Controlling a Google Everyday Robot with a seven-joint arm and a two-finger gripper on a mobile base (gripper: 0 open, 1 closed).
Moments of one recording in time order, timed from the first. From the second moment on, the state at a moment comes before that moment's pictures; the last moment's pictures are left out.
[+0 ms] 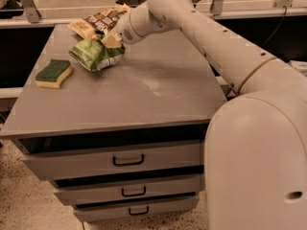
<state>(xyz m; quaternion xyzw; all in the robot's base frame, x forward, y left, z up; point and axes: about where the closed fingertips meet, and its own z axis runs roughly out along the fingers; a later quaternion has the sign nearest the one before) 0.773 0.140 0.900 -0.53 0.69 0.21 0.44</state>
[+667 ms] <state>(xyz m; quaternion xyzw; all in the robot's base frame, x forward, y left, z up) 0.762 0.150 0.902 -0.52 0.70 0.22 0.44</state>
